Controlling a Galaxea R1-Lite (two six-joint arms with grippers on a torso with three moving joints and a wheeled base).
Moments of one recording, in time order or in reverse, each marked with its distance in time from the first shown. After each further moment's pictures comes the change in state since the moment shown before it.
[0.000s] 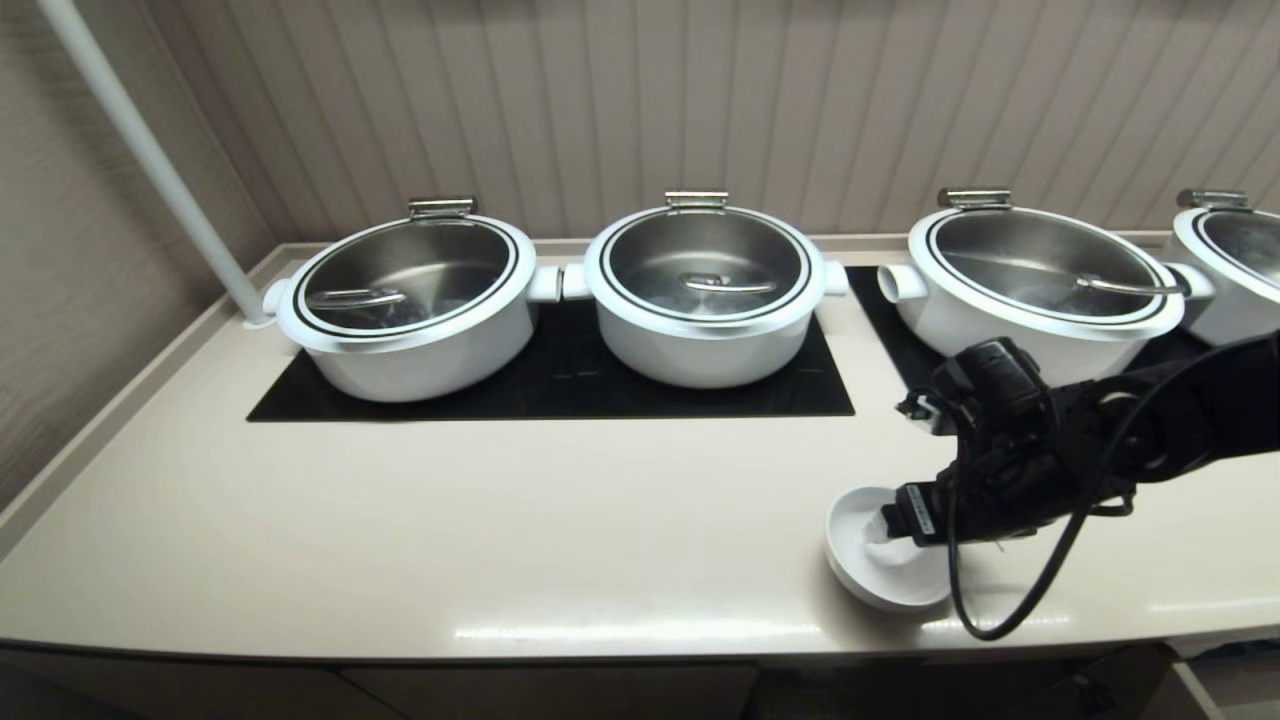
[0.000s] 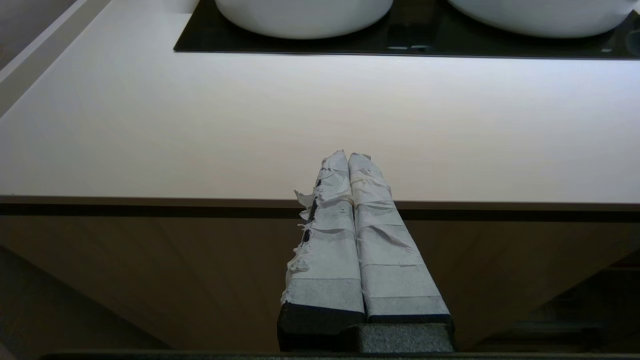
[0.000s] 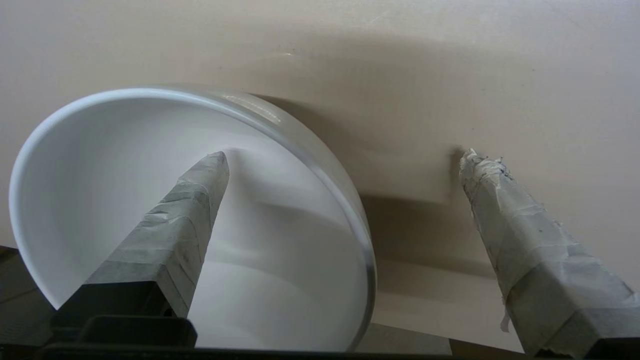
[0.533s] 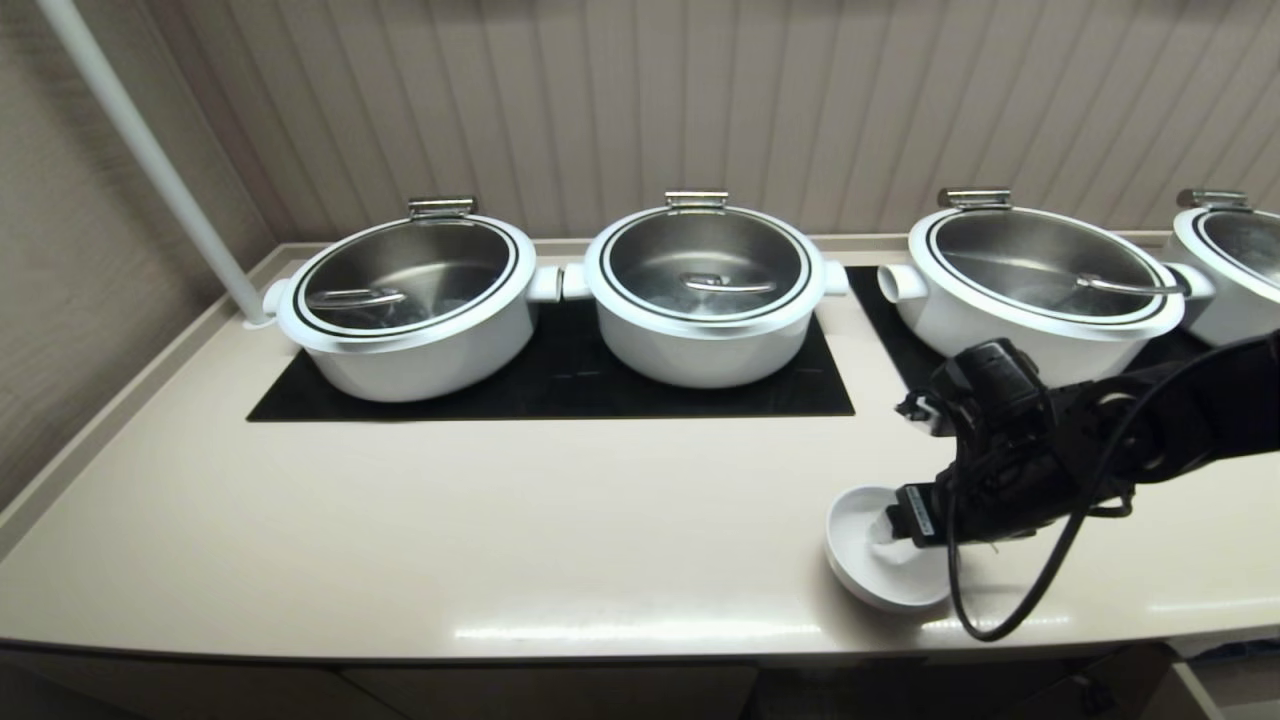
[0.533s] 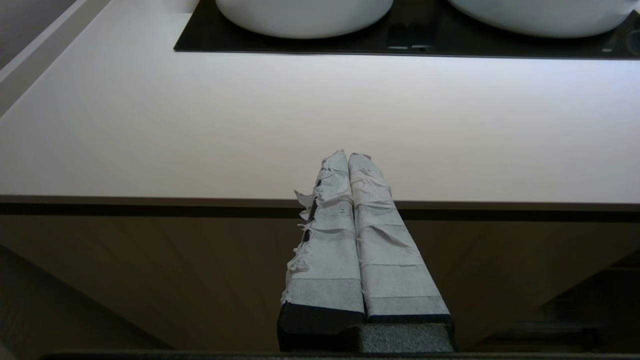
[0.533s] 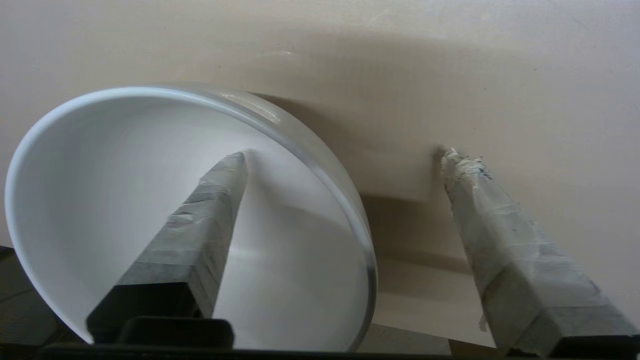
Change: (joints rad) left arm 0.000 0.000 0.000 0.000 0.000 0.000; right arm 0.000 0.002 0.001 0.000 0.000 -0.002
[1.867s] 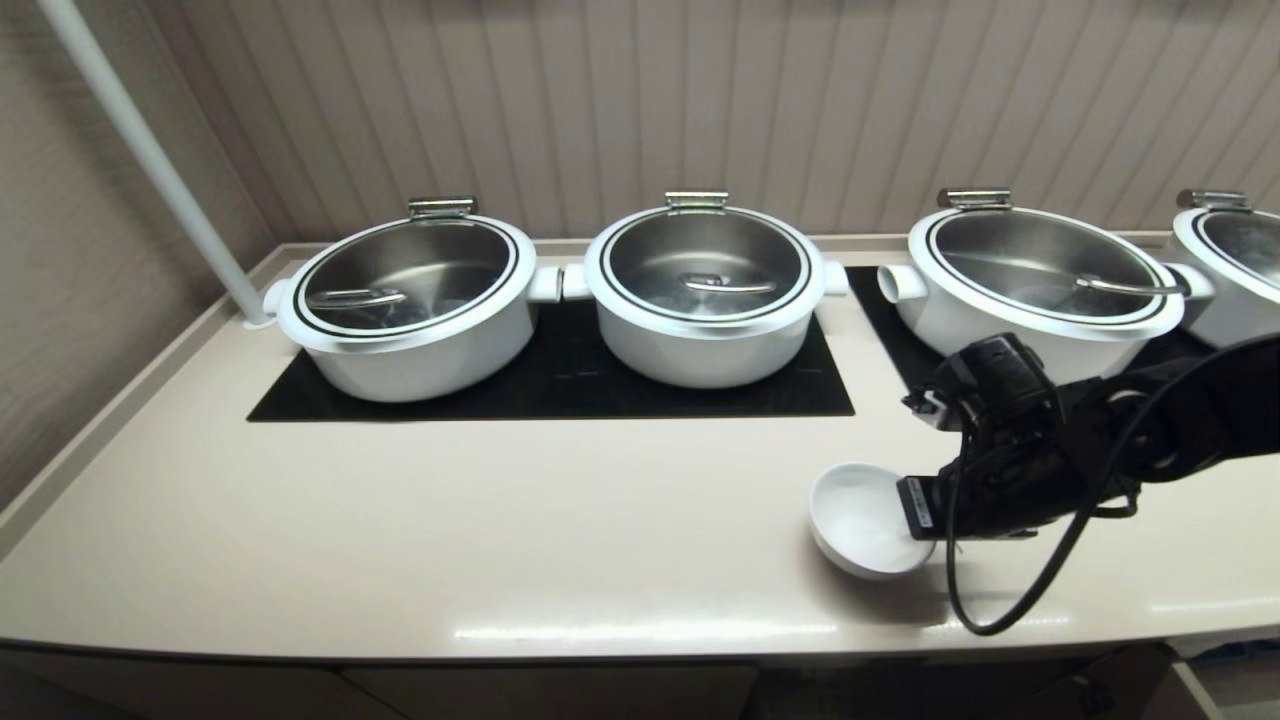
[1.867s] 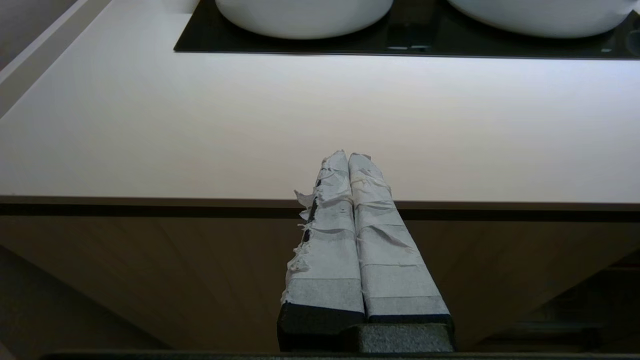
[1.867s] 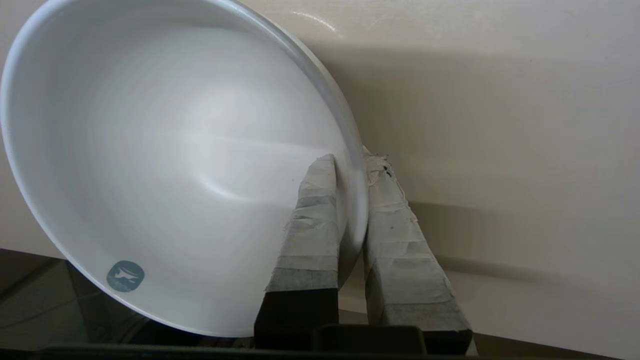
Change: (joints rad) left arm 0.000 0.000 0.000 0.000 -0.001 0.000; right arm -0.001 -0.017 0.003 -0.001 -0.002 0.073
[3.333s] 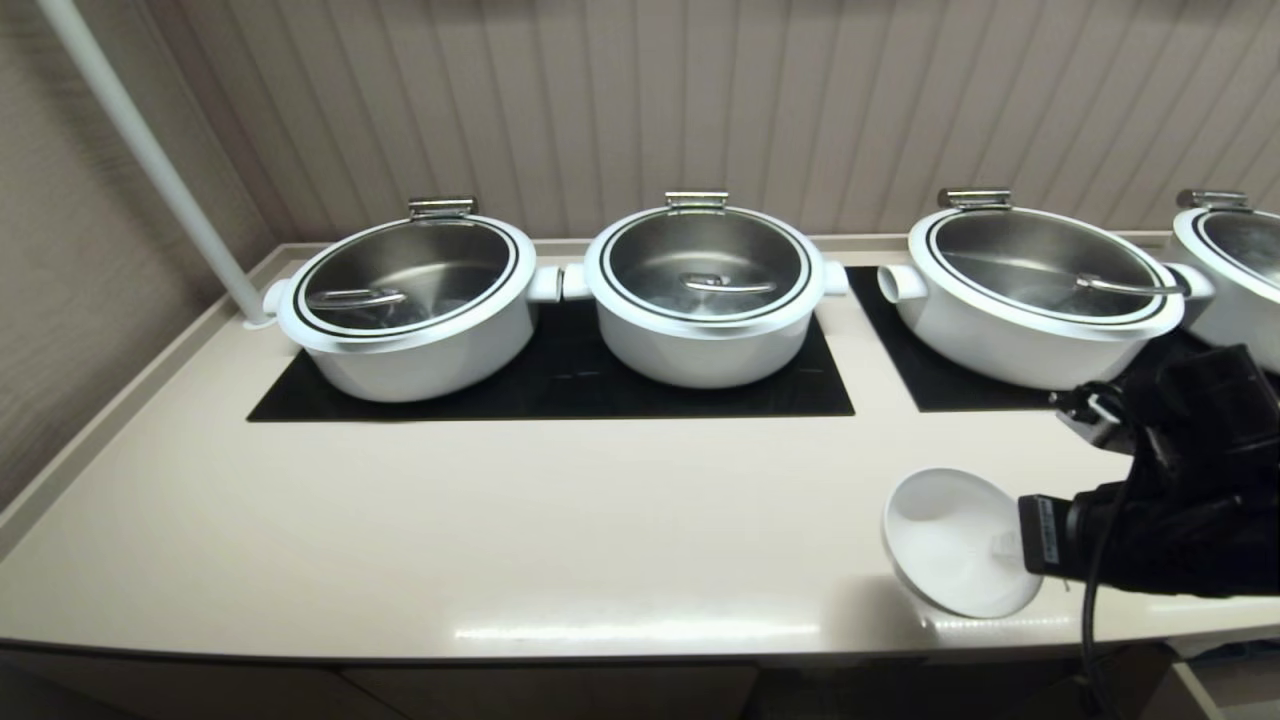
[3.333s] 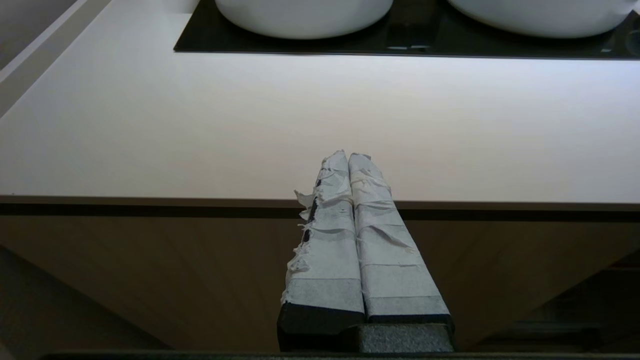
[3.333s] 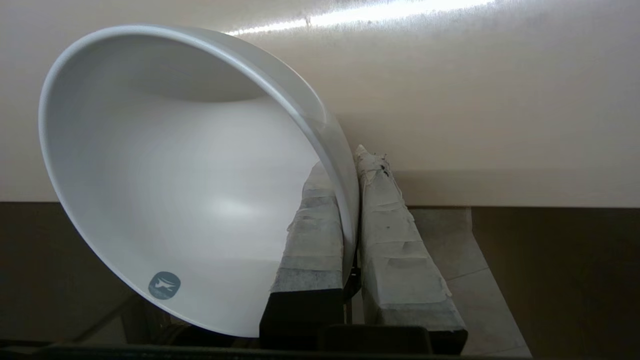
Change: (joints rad) left arm 0.000 0.000 0.000 0.000 0.000 0.000; right arm -0.038 -0.399 0.336 -0.133 0.003 0.138
